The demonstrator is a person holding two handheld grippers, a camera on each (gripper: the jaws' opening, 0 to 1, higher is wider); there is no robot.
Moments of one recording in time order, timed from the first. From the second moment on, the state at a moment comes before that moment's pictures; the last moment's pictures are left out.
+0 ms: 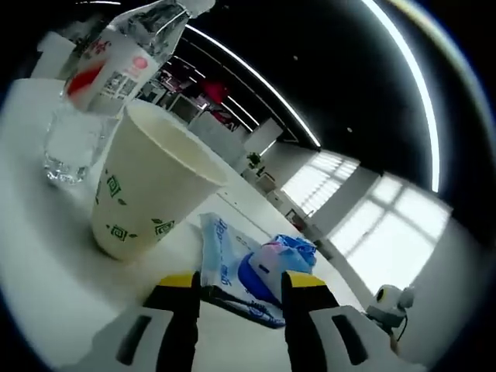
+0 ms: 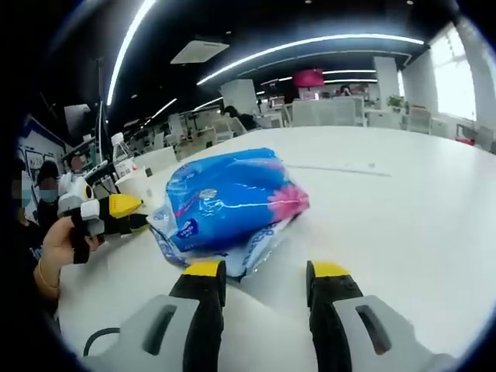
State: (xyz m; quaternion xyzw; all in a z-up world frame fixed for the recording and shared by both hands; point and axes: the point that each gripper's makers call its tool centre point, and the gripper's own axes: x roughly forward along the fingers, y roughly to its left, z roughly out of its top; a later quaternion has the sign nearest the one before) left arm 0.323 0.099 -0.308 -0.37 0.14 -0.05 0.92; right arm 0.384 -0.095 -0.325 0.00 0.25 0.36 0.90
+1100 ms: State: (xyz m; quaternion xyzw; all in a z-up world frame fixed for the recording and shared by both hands) left arm 0.320 0.107 -0.322 -0.30 0.18 -0.03 0.94; right arm 0.380 -0.082 -0.326 -0.01 0.26 0.36 0.89
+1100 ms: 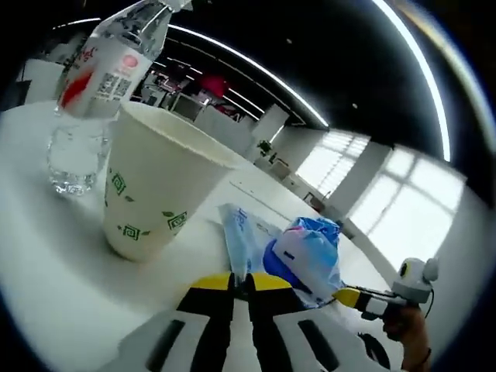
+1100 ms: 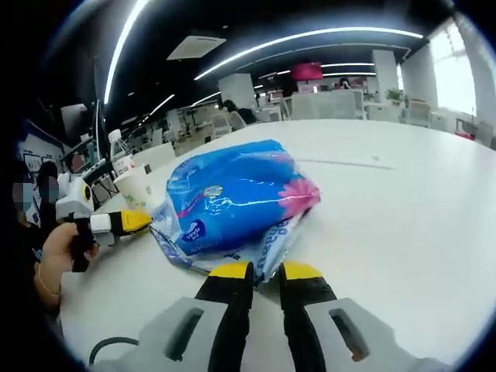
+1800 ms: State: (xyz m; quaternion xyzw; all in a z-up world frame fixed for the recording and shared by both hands) left arm 0.323 0.099 -0.318 -0.30 0.16 -0.06 0.94; right arm 0.374 -0.082 -0.320 -0.05 0.22 0.37 0.90
